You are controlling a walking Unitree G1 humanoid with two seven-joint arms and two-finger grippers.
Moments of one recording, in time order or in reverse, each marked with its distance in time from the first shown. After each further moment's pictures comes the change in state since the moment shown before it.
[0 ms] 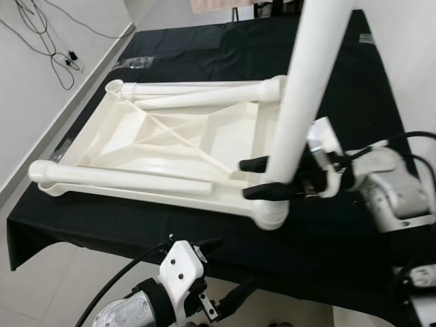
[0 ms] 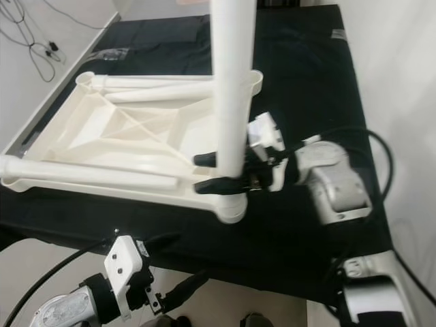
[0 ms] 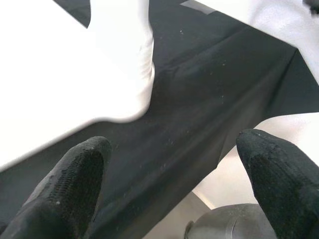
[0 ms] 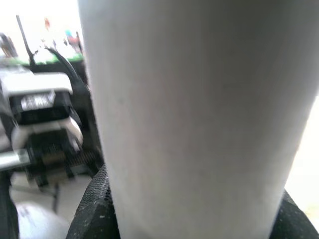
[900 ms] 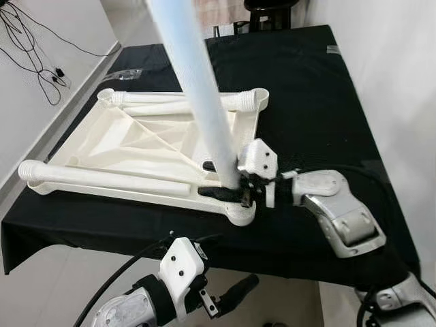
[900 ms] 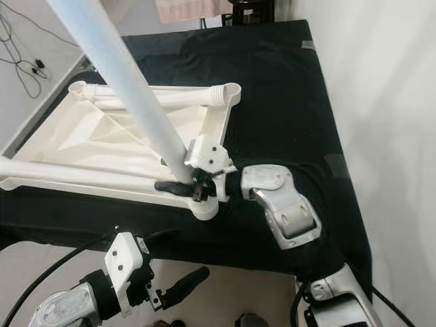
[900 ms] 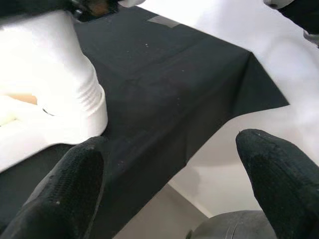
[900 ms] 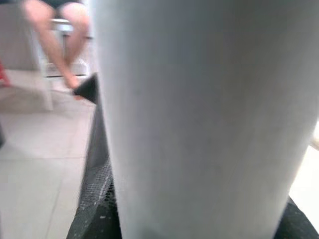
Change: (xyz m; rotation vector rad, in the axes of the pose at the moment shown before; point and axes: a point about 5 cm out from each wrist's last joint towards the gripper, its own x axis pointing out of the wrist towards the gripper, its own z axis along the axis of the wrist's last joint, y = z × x) left arm 0.001 0.002 0.002 0.009 -0.005 0.004; right arm 0.044 -0.008 -0.017 -0.110 0.208 -0.483
